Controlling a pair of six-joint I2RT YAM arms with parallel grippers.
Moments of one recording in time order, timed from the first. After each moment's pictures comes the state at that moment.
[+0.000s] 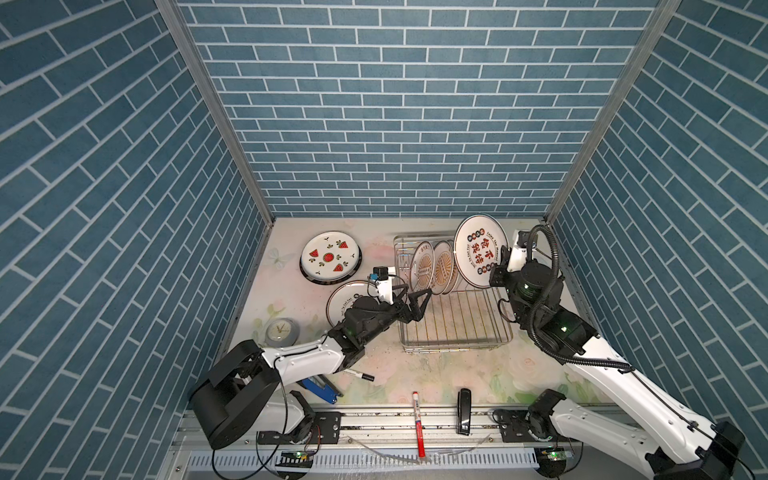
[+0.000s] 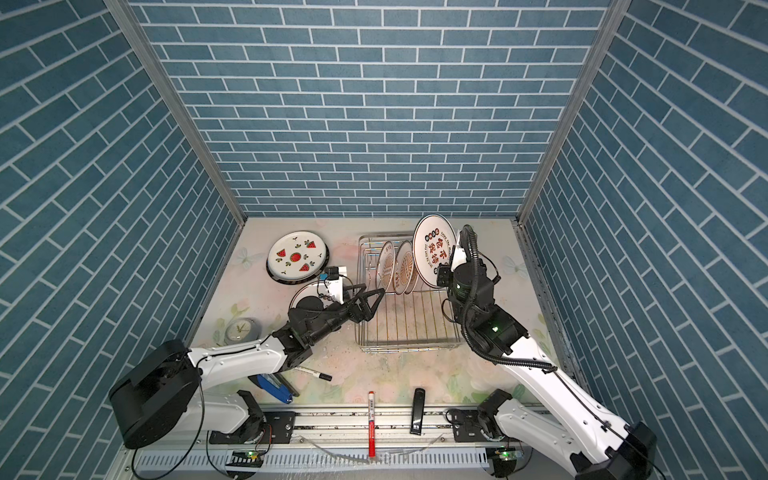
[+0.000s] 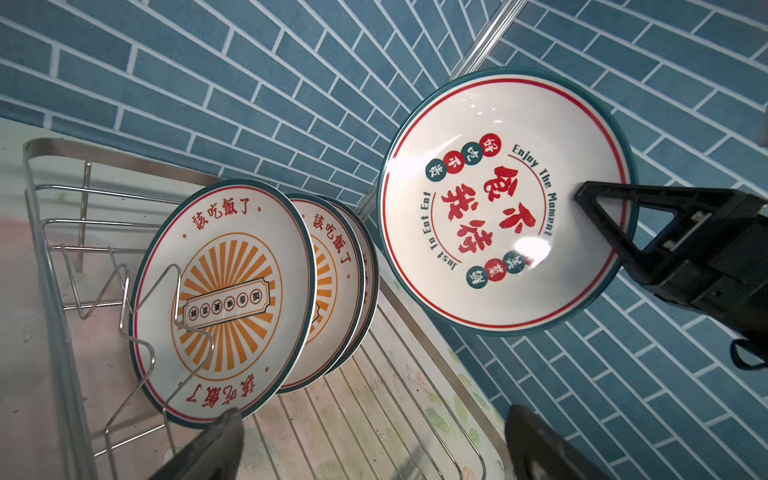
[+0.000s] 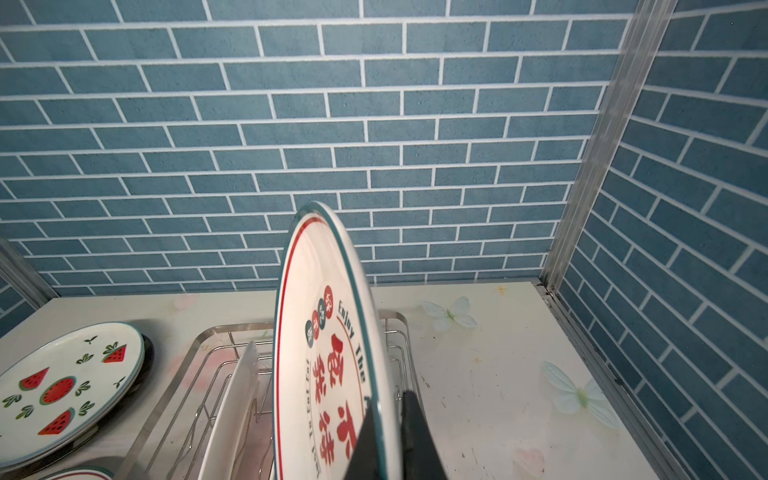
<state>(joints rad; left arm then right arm) -0.82 1.34 0.50 0.81 0.03 -0.67 0.69 0.91 0.87 -0.11 0.62 0.13</state>
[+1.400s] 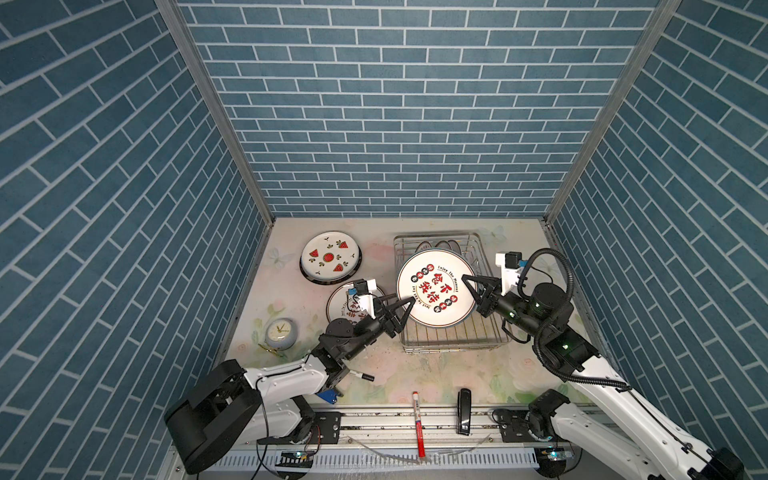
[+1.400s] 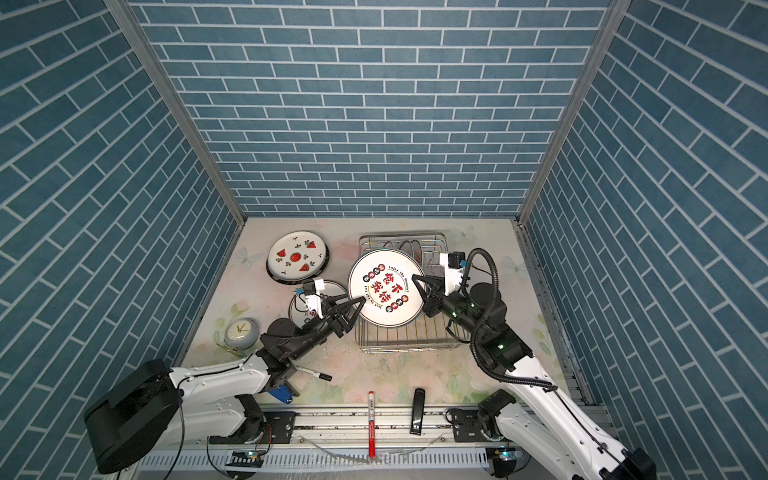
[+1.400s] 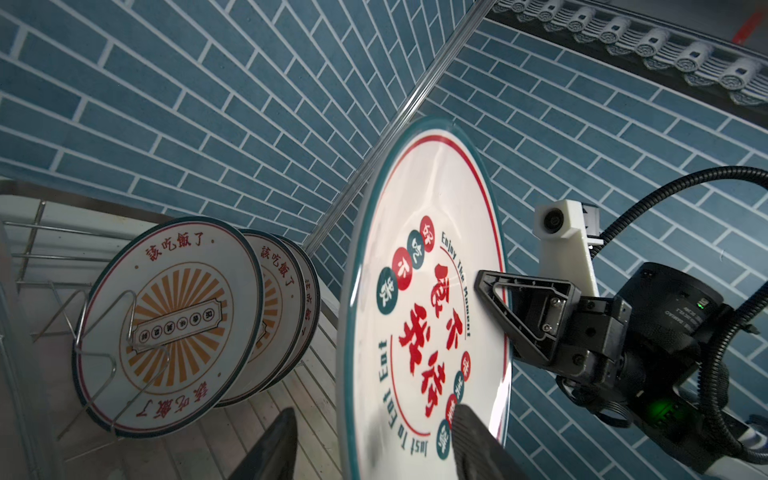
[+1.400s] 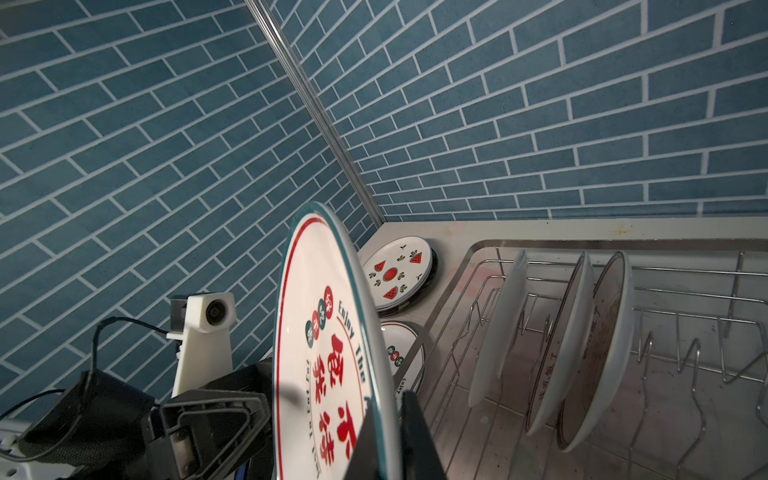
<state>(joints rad) -0.81 1.22 0.28 1.13 0.10 -0.73 0.57 0.75 0.61 0.10 -0.30 0.46</state>
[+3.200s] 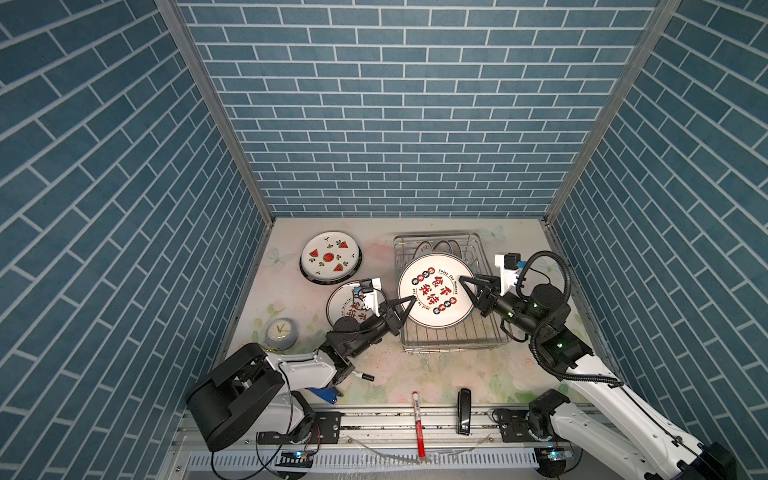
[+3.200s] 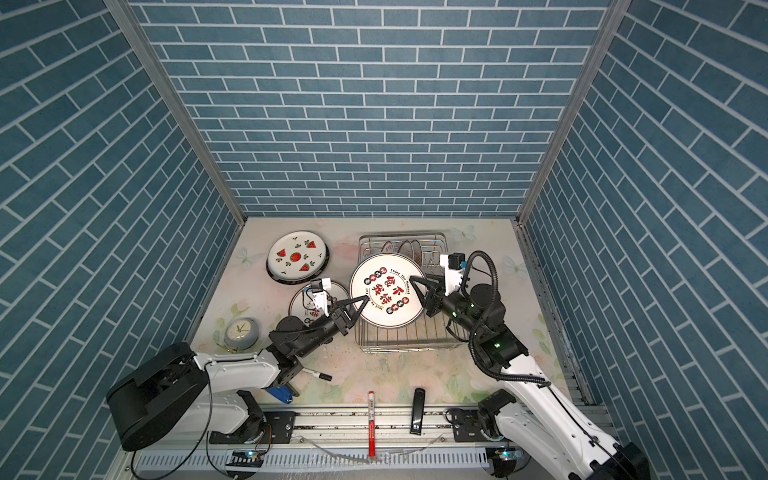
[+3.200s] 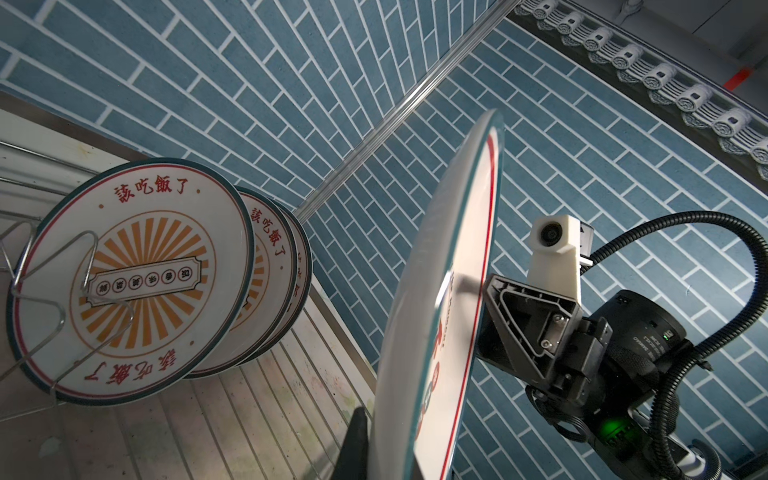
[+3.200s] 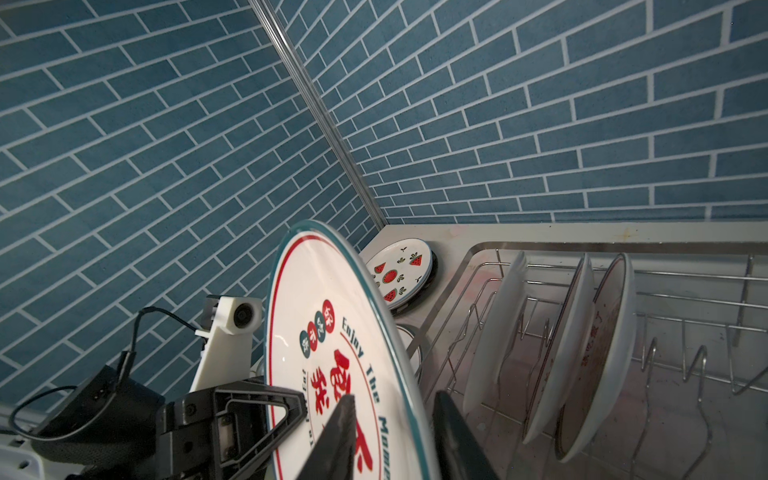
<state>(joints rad) -0.81 1.34 0.30 1.20 0.13 -0.88 0.54 0.81 0.57 0.18 -0.35 0.45</state>
